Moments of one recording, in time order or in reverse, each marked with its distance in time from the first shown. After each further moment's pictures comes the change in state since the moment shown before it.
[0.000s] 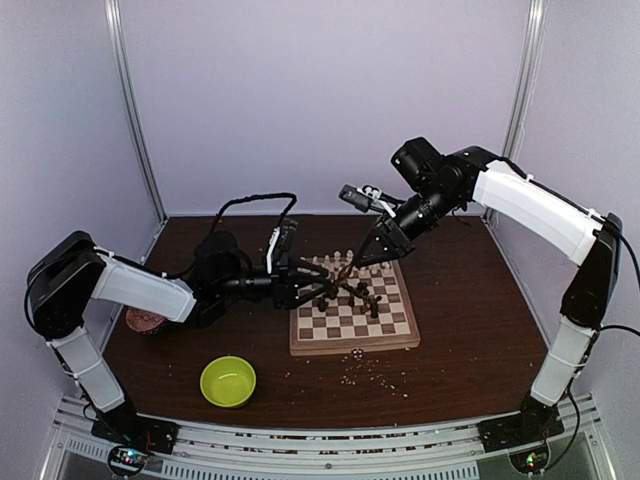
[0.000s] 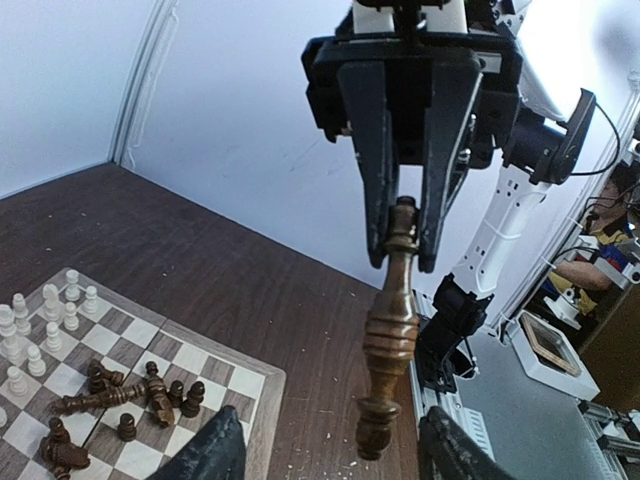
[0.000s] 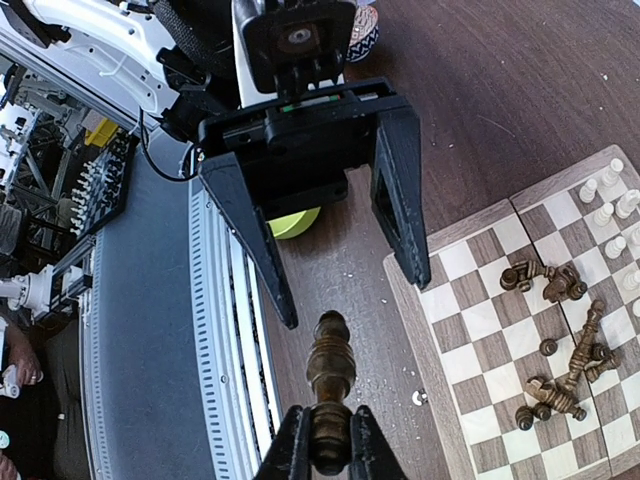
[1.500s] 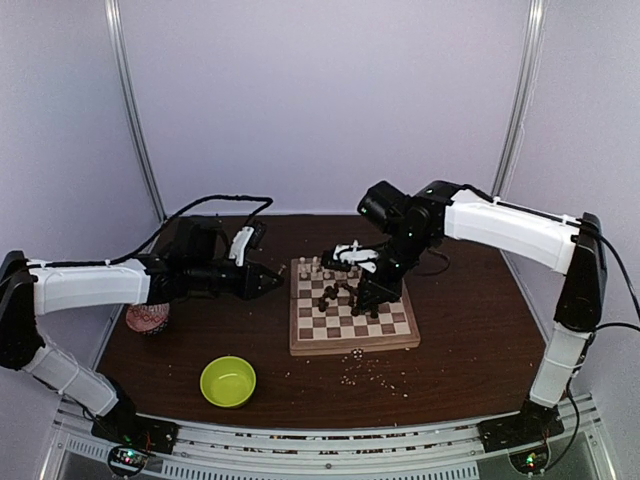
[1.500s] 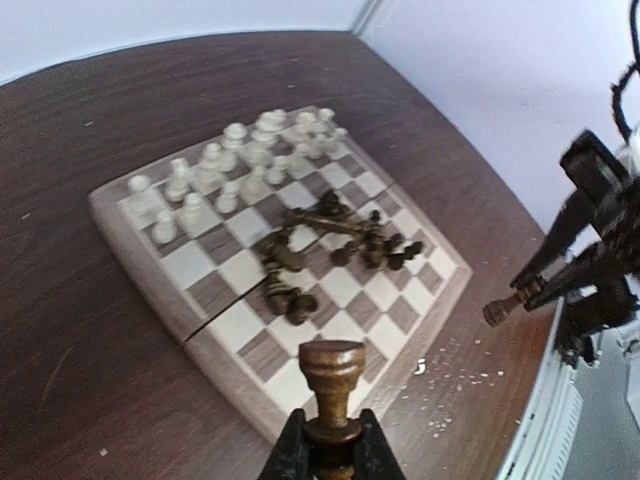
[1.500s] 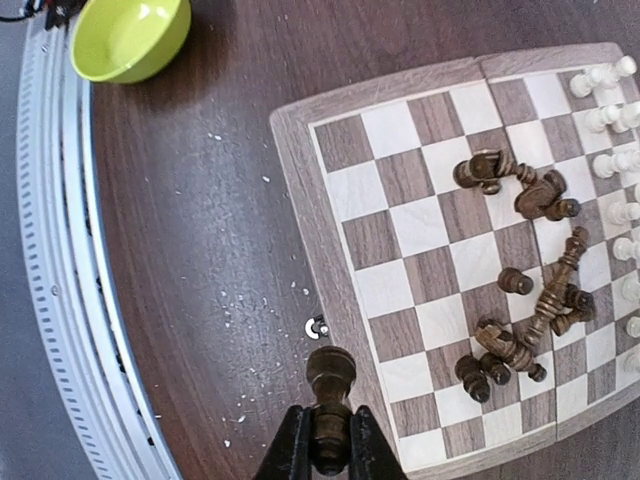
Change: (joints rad) left arm 0.119 -0.286 0.054 -0.881 -0.314 0.133; right arm 0.146 0.031 -0.164 0.045 0.459 -0.156
